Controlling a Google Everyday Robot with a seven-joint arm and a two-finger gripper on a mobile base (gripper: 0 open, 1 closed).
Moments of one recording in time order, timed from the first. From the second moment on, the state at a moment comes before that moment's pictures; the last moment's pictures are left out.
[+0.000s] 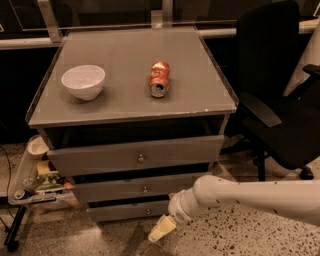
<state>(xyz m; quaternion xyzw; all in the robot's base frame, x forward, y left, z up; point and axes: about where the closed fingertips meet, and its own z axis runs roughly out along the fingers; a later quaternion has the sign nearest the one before) 0.454 -0.024 0.461 -0.46 0.83 0.25 0.20</state>
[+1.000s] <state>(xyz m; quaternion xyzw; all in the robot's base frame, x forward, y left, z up) 0.474 -0.037 0.382 -0.42 0.84 0.28 0.22</state>
